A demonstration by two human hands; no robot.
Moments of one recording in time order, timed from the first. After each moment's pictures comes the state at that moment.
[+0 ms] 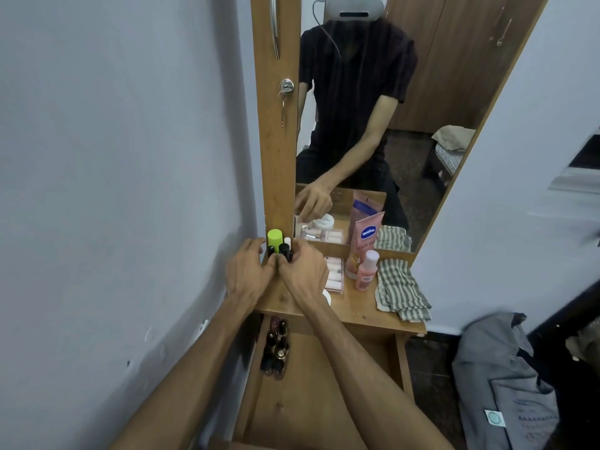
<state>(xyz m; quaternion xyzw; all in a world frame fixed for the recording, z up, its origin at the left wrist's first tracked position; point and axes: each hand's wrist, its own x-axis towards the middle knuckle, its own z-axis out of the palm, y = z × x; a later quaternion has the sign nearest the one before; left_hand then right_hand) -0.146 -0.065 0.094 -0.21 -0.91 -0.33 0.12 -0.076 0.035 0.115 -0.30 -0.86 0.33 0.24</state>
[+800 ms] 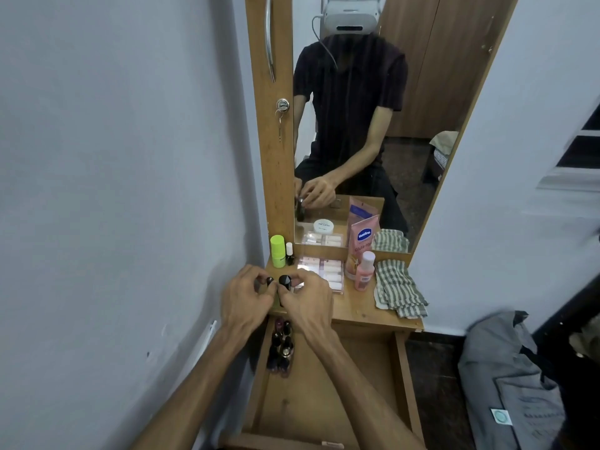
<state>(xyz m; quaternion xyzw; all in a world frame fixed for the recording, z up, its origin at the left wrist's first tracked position) -0.081 -0.111 0.108 -0.24 -0.89 -0.38 0.12 -0.008 0.006 0.113 -0.28 -0.84 0.39 0.24</state>
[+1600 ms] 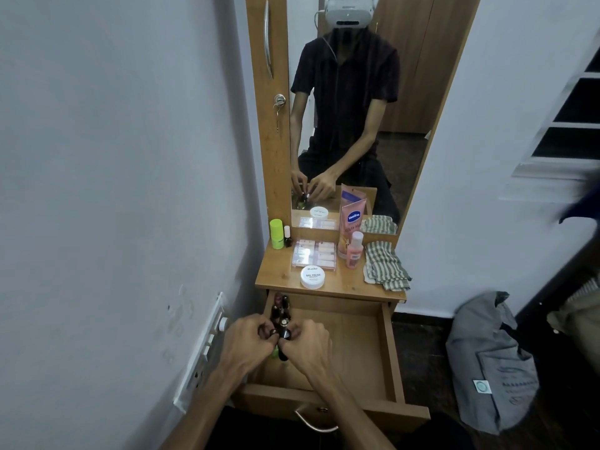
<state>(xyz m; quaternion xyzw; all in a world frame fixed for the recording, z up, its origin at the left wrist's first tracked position) 0.013 -0.169 0.053 -0.26 -0.92 -0.29 -0.04 0.099 -0.042 0.060 -0.31 -0.87 0.38 0.06</state>
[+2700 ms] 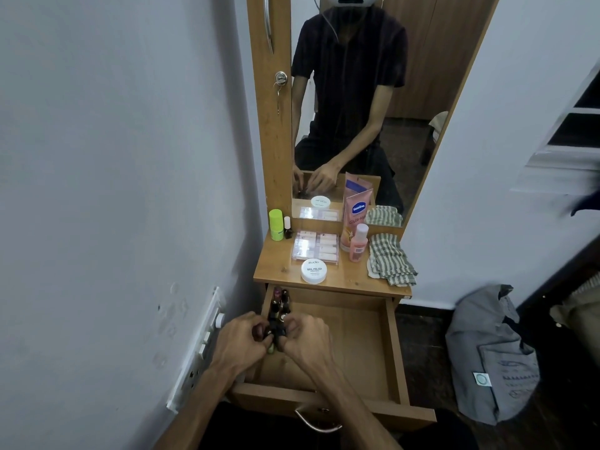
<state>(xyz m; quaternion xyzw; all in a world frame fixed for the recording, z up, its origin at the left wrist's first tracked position) -0.007 -0.177 0.023 -0.30 -0.92 -0.25 -0.05 0.086 -0.028 0.038 -0.24 -0.90 0.36 0.06</state>
